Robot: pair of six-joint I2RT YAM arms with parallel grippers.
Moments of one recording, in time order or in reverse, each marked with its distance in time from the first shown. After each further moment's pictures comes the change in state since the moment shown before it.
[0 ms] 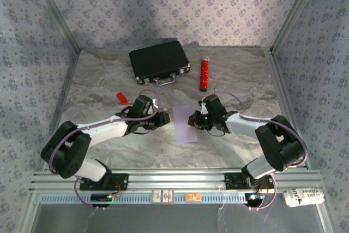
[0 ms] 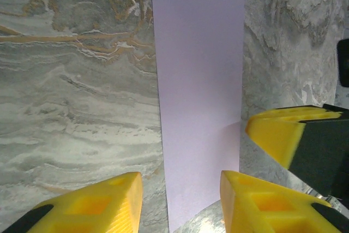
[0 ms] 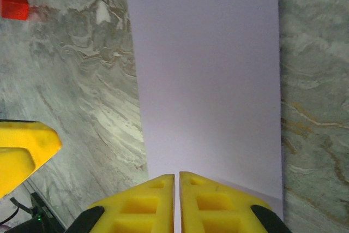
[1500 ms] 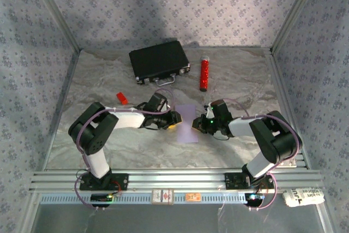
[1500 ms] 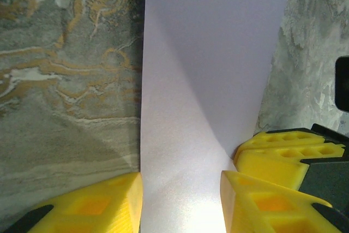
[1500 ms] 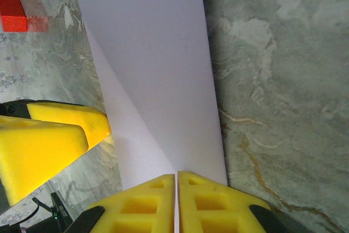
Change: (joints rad) left arm -0.056 0.322 0.175 0.076 0.064 -0.063; right arm -0.098 0.072 -0.144 0.241 -0.118 0.048
